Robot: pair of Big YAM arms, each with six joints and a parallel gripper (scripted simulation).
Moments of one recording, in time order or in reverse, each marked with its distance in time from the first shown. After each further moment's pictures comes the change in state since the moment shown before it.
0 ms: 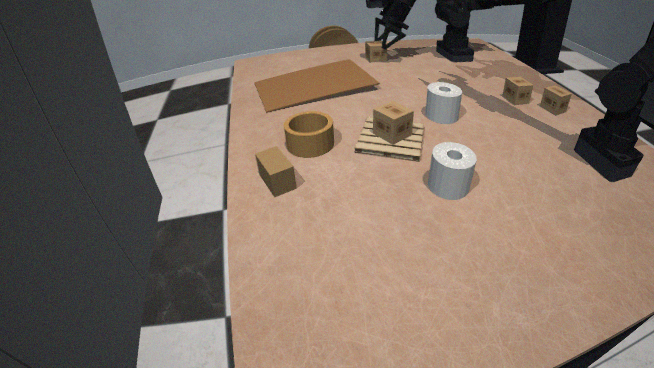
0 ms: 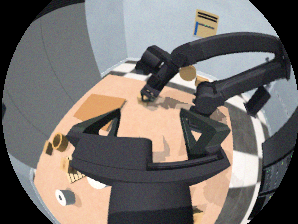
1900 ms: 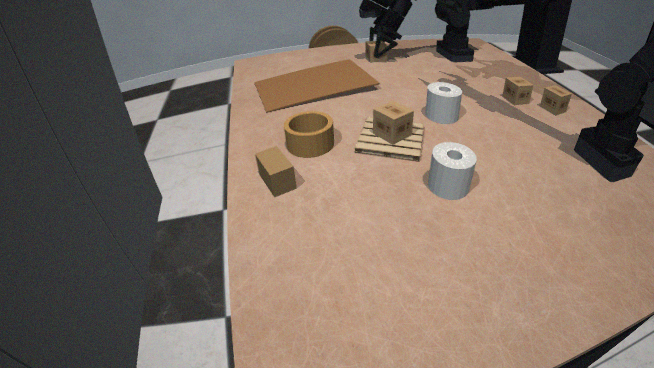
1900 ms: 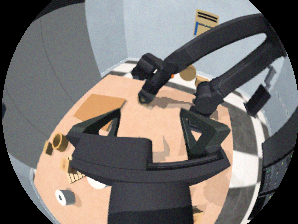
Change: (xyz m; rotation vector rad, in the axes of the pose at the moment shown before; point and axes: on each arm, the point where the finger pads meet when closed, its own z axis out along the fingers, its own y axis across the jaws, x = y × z) left arm 0.000 0.000 0.000 0.000 0.000 0.000; right arm -0.004 0.000 0.037 0.000 -0.006 0.000
